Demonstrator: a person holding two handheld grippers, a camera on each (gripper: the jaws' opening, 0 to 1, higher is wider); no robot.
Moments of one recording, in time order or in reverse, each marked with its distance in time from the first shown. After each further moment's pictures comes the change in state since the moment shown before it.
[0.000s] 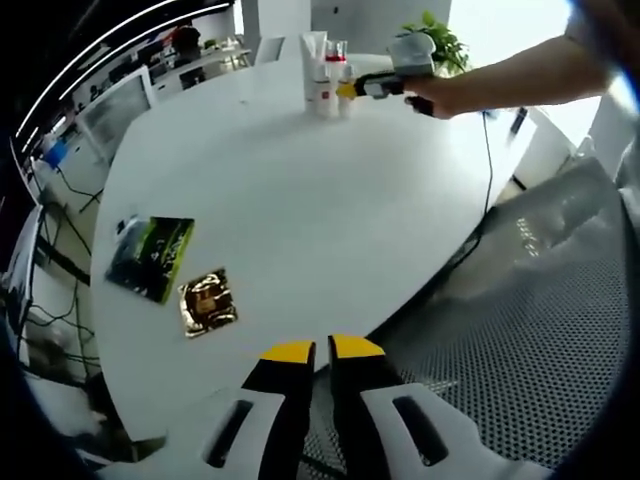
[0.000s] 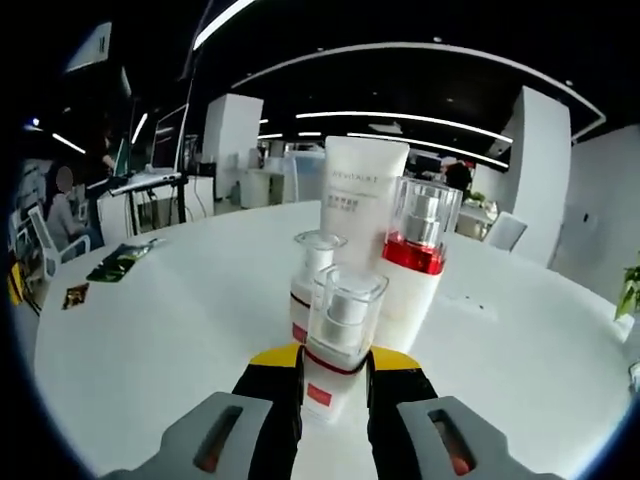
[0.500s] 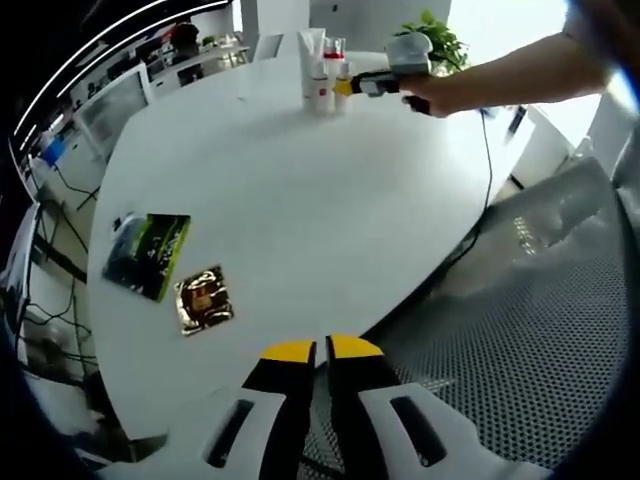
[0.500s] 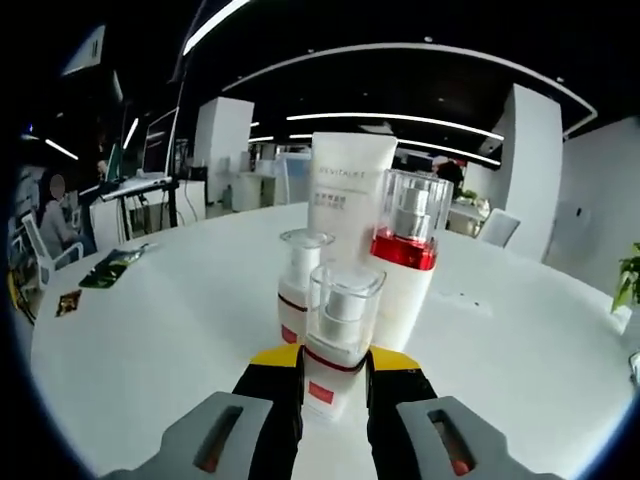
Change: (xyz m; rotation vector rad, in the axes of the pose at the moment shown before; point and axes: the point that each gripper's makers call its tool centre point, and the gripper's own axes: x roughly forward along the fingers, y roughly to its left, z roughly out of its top) left arm 0.001 -0.002 -0.001 -0.008 0.007 -0.013; right arm 0.007 -0.009 0.001 0.037 0.002 -0.043
